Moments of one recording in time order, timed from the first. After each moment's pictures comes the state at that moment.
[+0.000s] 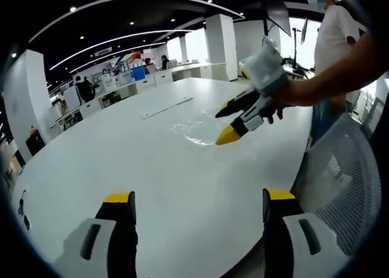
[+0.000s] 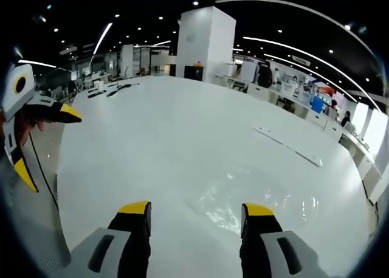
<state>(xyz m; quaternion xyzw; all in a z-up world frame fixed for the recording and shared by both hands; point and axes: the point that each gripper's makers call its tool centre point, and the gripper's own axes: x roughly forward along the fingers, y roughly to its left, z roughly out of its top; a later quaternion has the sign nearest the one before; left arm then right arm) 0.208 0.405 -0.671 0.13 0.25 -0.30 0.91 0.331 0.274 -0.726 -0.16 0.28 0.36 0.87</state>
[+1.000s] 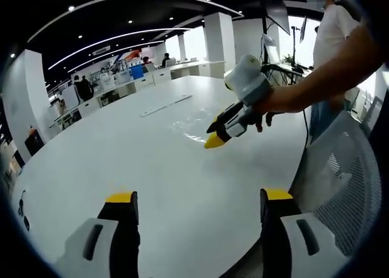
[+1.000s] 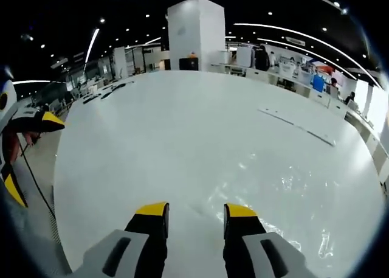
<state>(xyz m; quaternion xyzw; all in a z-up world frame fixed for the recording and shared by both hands) 0.210 0.410 -0.679 0.13 0.25 -0.30 0.91 0.342 0.293 -0.757 -0.12 0.32 0.36 0.87</state>
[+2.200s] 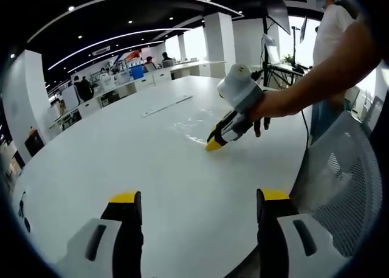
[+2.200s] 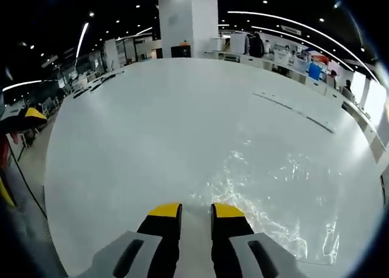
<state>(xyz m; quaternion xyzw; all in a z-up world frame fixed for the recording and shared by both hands) 0.216 0.411 -0.677 0.13 0.25 -0.30 0.91 0.346 0.286 -0.778 -0.13 0.37 0.34 0.85</state>
